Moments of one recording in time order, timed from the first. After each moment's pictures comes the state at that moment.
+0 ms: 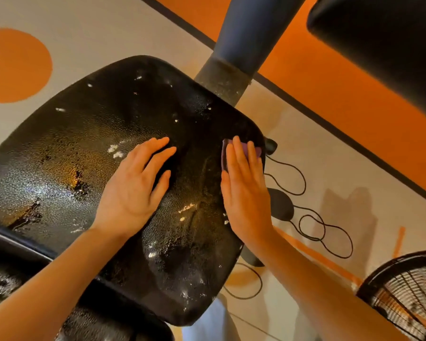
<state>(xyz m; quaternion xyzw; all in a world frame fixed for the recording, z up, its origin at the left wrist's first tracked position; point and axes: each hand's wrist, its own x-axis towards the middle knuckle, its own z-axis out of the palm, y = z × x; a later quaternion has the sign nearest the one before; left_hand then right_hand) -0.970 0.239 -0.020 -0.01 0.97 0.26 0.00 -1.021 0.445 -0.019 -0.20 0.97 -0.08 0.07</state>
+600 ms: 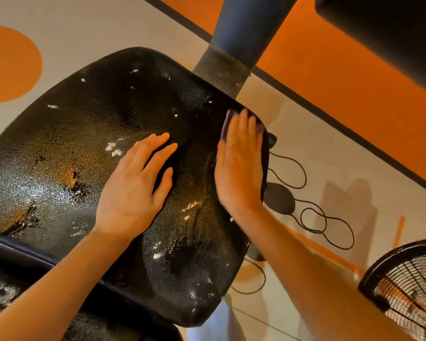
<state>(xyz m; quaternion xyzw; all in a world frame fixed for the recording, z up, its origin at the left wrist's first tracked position) -0.969 0.239 -0.020 -0.01 0.97 0.26 0.00 -1.047 0.406 -0.022 -0.09 0.99 -0.09 0.05</state>
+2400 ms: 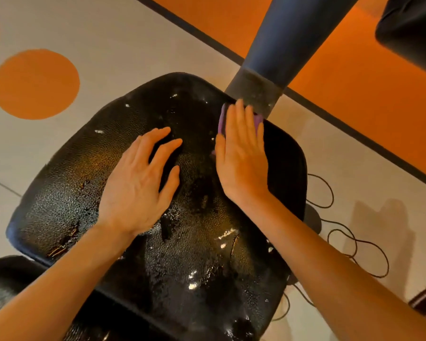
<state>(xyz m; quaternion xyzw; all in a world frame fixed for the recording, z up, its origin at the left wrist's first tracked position) -0.993 0.184 -0.016 -0.03 0.98 0.18 0.00 -1.092 0.349 -0.030 -0.17 0.98 -0.08 0.04</state>
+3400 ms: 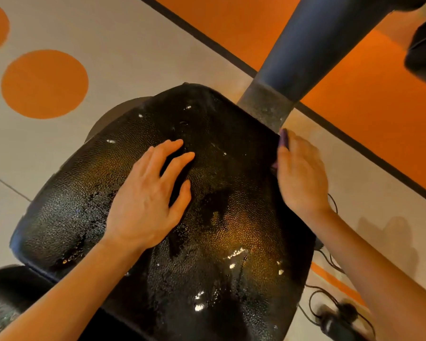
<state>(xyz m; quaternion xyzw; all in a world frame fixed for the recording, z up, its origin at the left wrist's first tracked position) -0.993 0.183 -0.016 -0.04 0.98 0.21 -0.01 -1.117 0.414 -0.025 -0.17 0.98 -0.07 0.04</state>
